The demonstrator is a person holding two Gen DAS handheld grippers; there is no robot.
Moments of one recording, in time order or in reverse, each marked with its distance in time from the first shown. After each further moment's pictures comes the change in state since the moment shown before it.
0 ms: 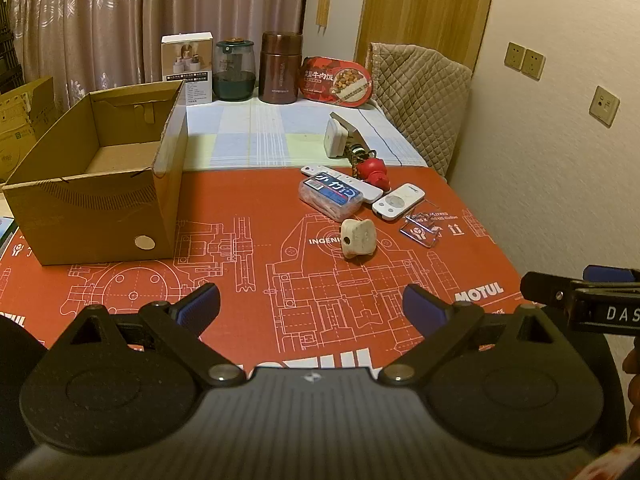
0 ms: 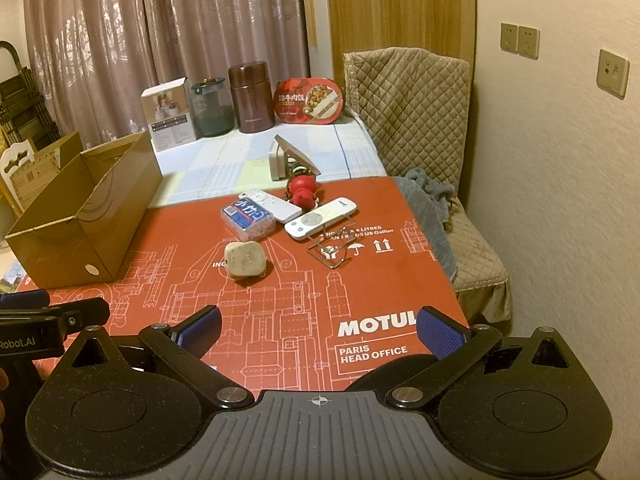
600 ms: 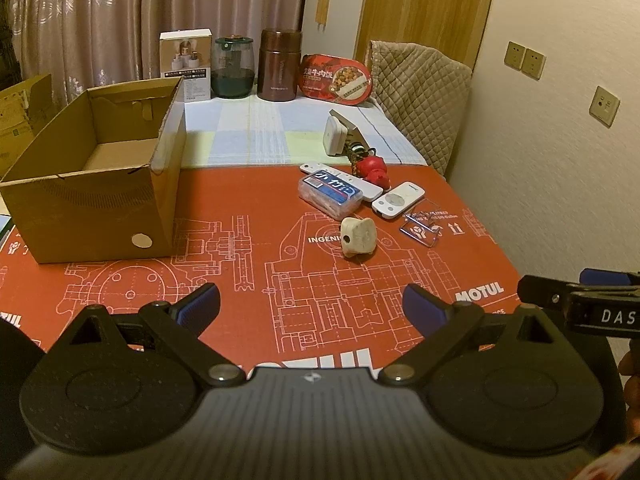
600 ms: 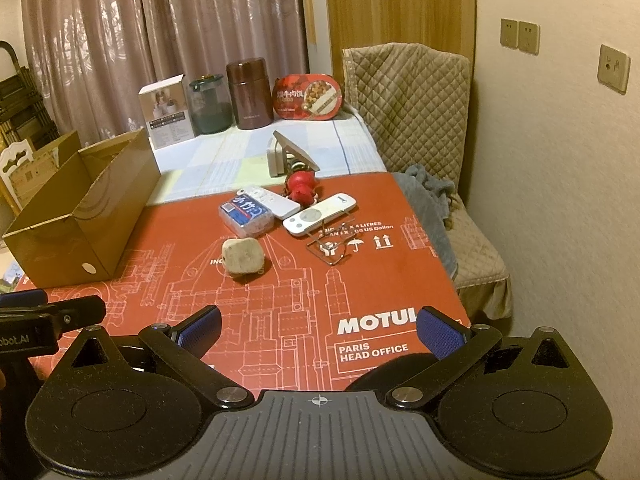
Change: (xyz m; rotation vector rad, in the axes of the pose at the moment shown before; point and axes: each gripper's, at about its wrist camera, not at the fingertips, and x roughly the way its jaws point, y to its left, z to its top) left arm 0.007 0.003 -0.002 -0.003 0.007 -0.014; right arm 0.010 -0.004 0.000 0.003 0.011 -0.002
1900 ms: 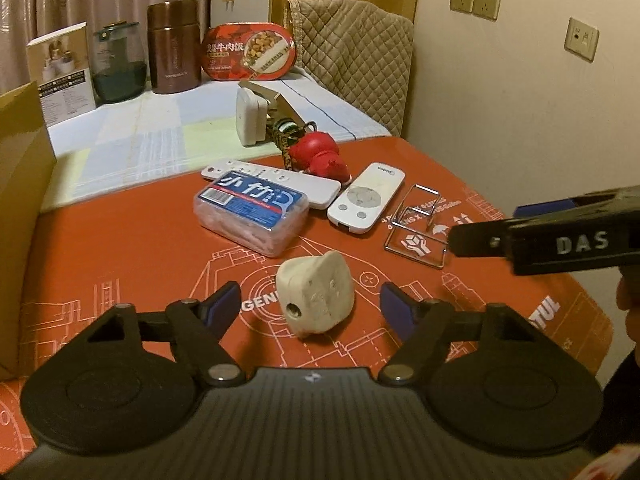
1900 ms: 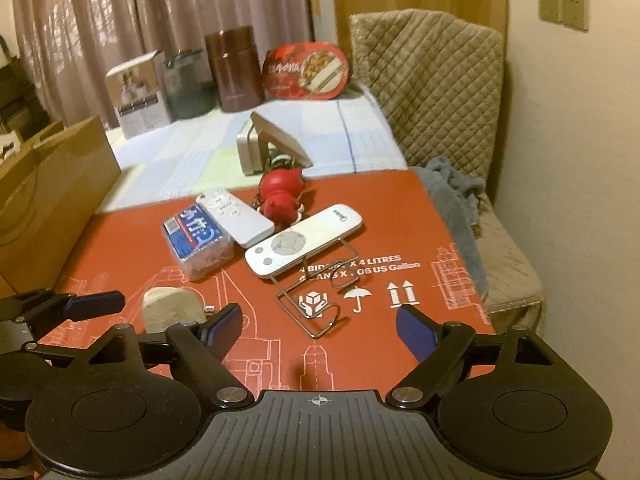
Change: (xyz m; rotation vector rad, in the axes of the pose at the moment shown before) left arm 0.204 -0.036 0.028 0.200 0.016 -0.161; right arm 0.171 -0.037 0.049 -0.039 0.062 0.042
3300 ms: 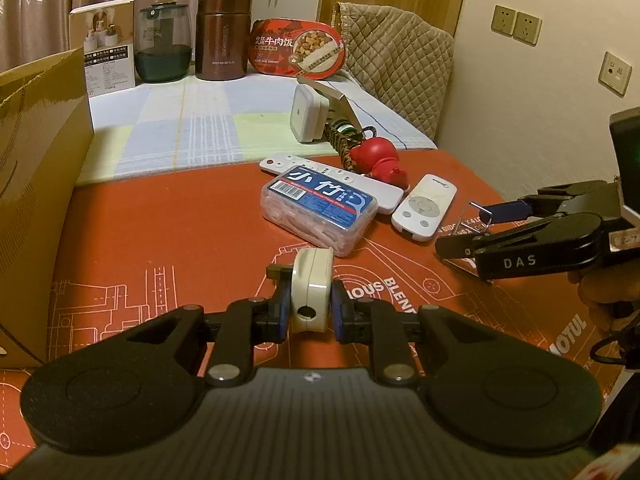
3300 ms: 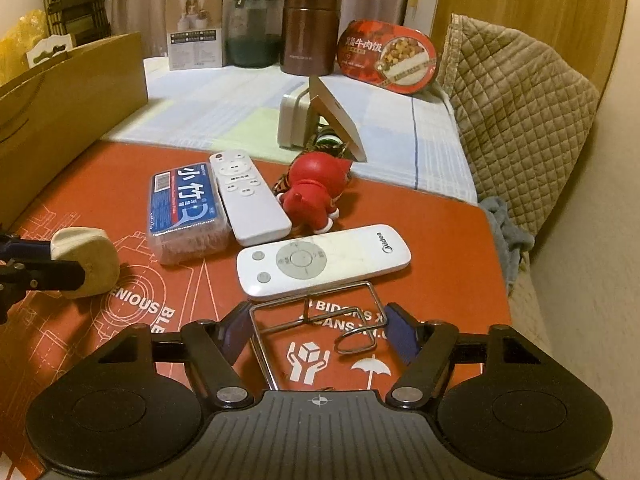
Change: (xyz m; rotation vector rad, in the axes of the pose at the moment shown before) left arm -0.009 0.048 -0.005 -0.101 -0.007 0.036; right arm 0.081 0.003 0.014 -0.290 0.031 0.070
